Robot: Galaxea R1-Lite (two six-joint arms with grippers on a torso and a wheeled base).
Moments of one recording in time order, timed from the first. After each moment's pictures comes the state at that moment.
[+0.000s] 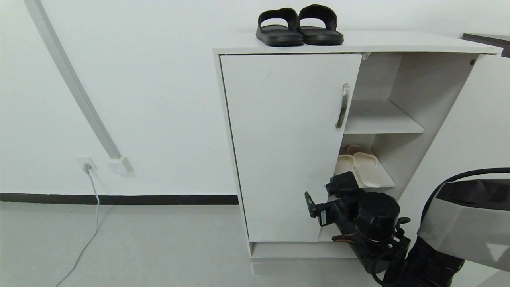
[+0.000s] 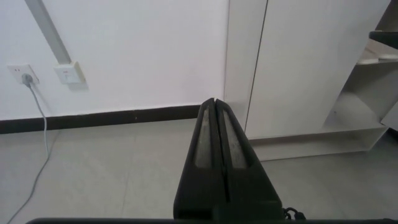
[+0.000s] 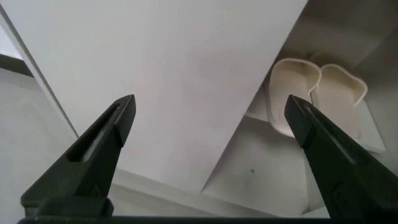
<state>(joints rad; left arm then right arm) 0.00 0.00 0.00 0.01 -0.04 0.04 0.69 2.16 -0.59 -1.52 -0.48 -0.11</state>
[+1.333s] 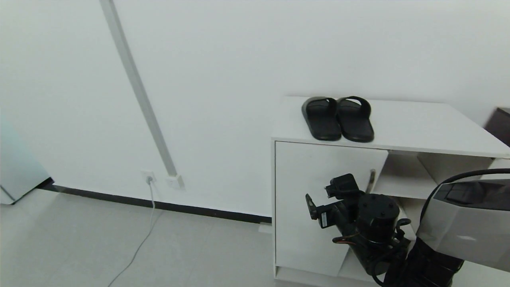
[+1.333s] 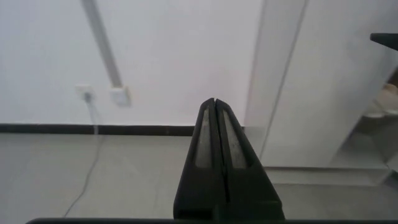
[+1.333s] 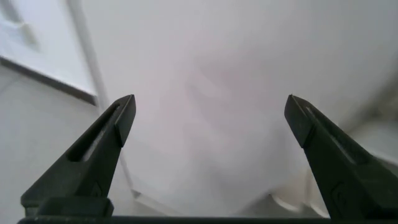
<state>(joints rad) 0.00 0.00 0.00 0.00 -0.04 0.04 0.70 2.17 -0.58 -1.53 -0.48 -0.11</state>
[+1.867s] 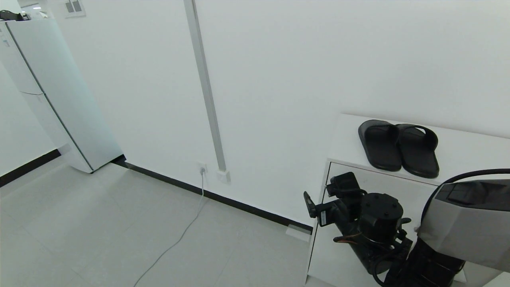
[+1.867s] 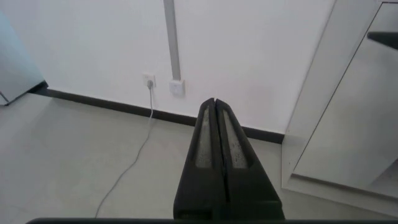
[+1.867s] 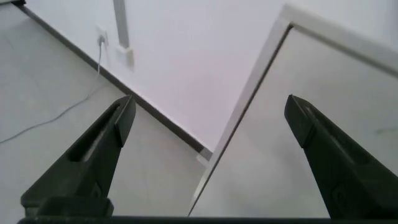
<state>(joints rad) 0.00 0.00 0.00 0.00 -0.04 0.04 0.69 2.17 -0.58 -1.56 -0.45 -0.13</state>
